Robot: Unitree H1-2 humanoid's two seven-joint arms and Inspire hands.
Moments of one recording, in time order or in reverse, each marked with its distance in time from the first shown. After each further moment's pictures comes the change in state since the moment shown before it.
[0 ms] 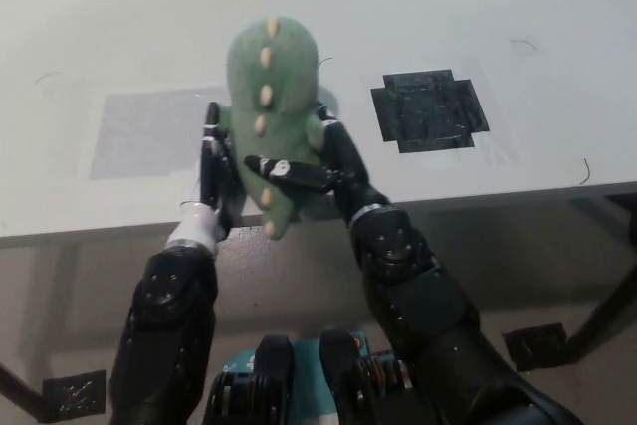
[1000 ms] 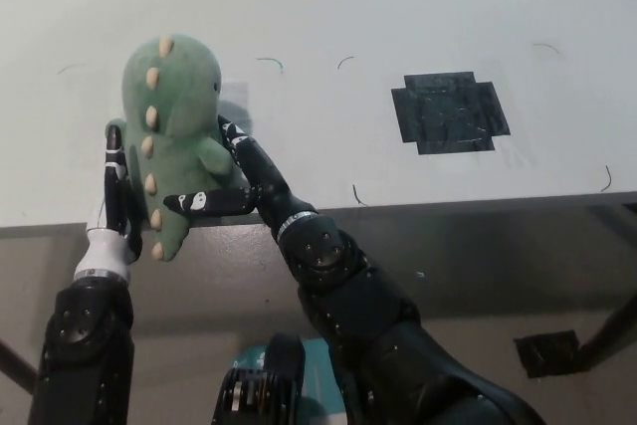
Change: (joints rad) left_arm 0.100 0.128 0.026 -0.094 -0.012 -0.062 0.009; right_arm -0.072 0.090 0.069 0.100 -0.029 -0.027 0.030
